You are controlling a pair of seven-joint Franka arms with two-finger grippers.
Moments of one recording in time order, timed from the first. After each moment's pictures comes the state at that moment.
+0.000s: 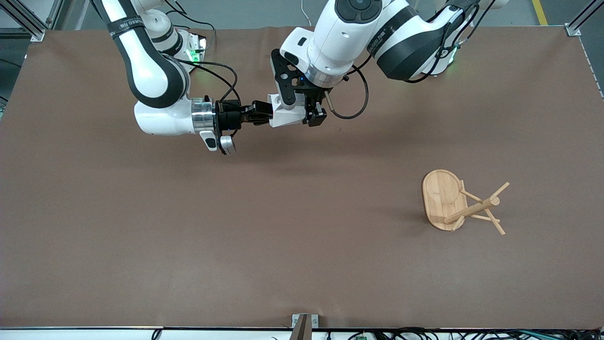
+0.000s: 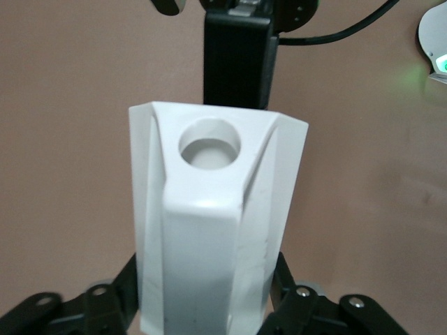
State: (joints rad) left arm -0.20 0.38 -0.72 -1.43 0.01 1.87 0.43; right arm 0.47 0.13 0.00 -2.14 1.70 1.93 -0.46
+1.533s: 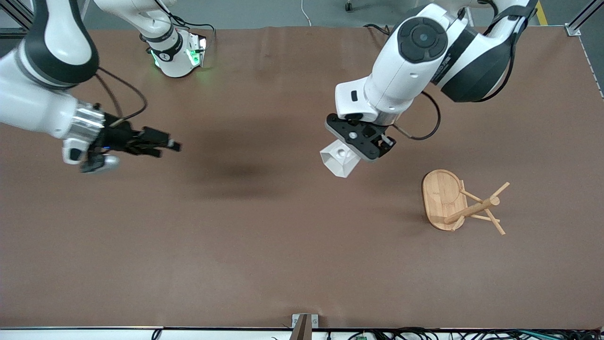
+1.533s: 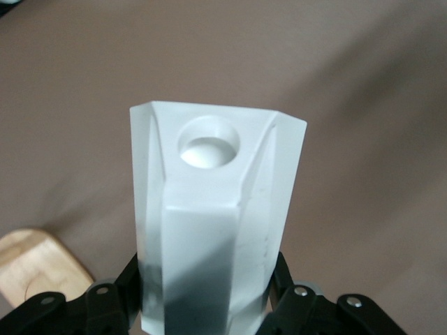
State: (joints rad) left arm -0.07 0.34 -0.65 -1.41 0.13 1.78 -0.10; right arm 0.07 0.00 -0.04 -1.95 0.50 1.95 -0.08
